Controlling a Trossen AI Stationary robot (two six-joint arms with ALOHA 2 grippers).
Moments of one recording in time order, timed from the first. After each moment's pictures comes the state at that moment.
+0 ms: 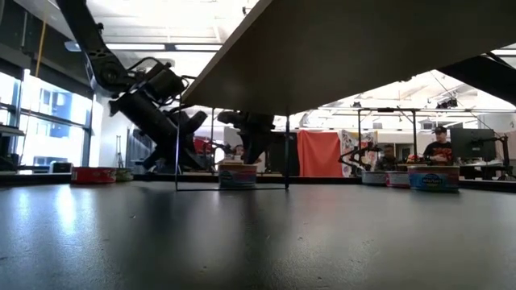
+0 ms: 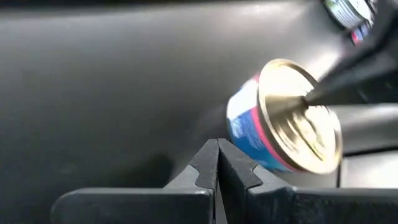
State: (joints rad) left arm 0.63 1.60 0.55 0.37 0.07 -0.57; right arm -0.44 2.48 2.29 -1.14 -0.13 0.46
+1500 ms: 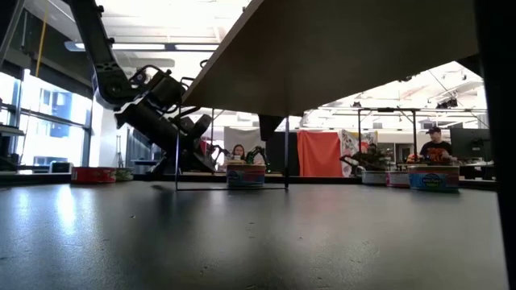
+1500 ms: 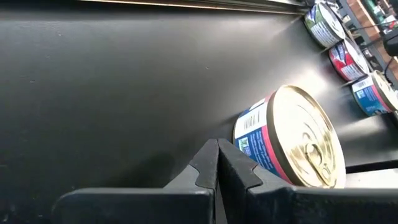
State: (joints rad) left arm 0.66 1.73 0.55 0.59 0.14 -0.63; right arm -0.46 2.31 2.24 -1.20 0.00 0.31
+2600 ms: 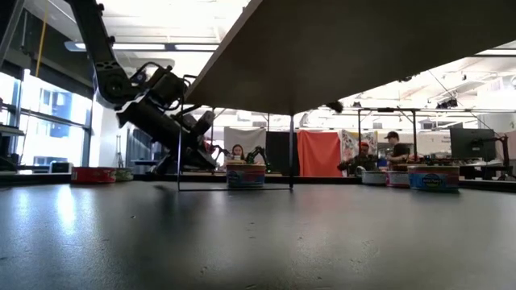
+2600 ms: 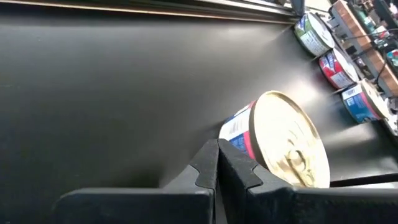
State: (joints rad) left arm 0.62 1.73 0.55 0.63 0.08 -0.66; right arm -0.43 1.63 1.21 -0.34 -0.07 0.64
